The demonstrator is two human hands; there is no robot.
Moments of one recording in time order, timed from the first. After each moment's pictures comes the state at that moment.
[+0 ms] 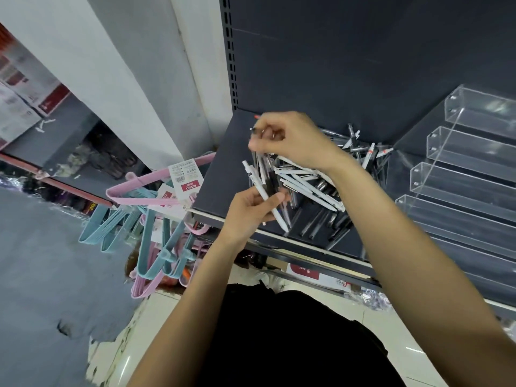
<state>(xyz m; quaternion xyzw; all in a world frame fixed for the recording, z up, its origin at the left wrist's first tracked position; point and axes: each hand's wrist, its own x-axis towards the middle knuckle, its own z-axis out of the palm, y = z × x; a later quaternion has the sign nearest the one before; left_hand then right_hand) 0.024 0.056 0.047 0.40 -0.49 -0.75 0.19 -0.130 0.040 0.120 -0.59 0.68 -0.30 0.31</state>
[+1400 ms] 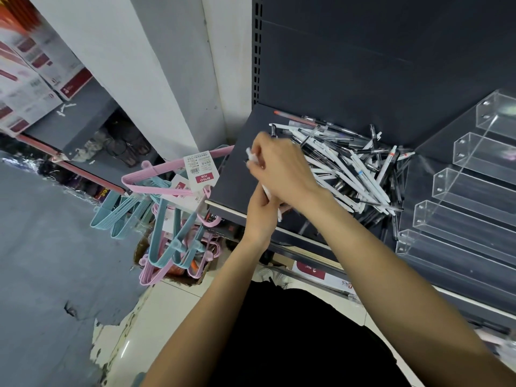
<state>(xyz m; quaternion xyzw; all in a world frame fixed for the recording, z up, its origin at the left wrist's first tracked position) 0.021 0.063 0.025 0.44 -0.46 -0.72 0.28 -0.057 0.038 0.095 -0.62 0.75 -0.19 0.11</state>
